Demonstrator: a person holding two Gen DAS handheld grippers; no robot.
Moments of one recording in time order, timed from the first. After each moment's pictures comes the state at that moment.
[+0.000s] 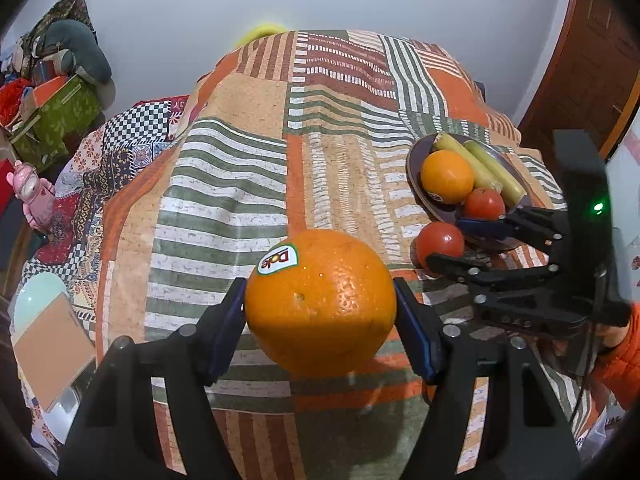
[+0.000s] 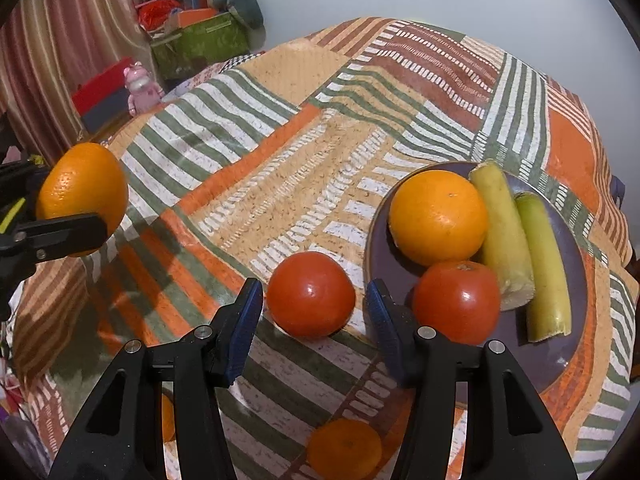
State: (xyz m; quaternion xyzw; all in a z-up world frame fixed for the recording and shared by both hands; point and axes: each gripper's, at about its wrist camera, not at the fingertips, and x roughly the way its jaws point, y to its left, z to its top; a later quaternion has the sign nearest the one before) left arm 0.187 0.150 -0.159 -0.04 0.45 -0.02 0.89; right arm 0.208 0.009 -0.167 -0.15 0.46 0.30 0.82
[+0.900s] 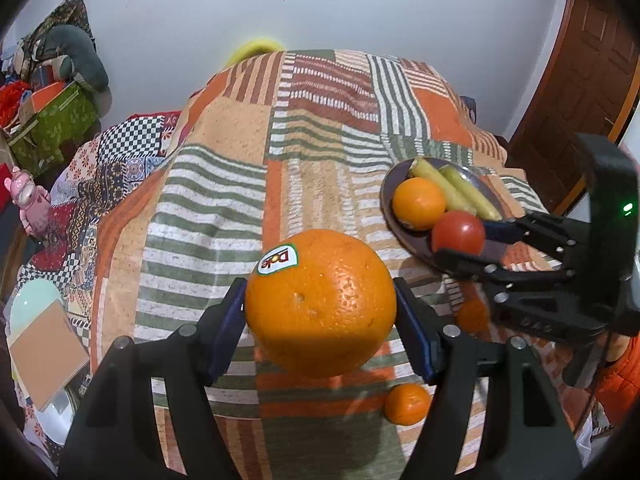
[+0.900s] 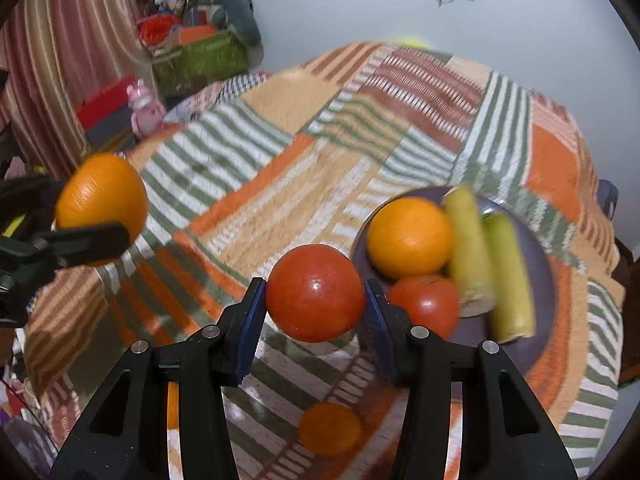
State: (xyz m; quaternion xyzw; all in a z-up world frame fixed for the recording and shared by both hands) left arm 0.190 0.129 -0.129 -0.05 0.43 -0.03 0.90; right arm 0.199 -0.020 -0.122 -0.13 0.43 0.29 0.85
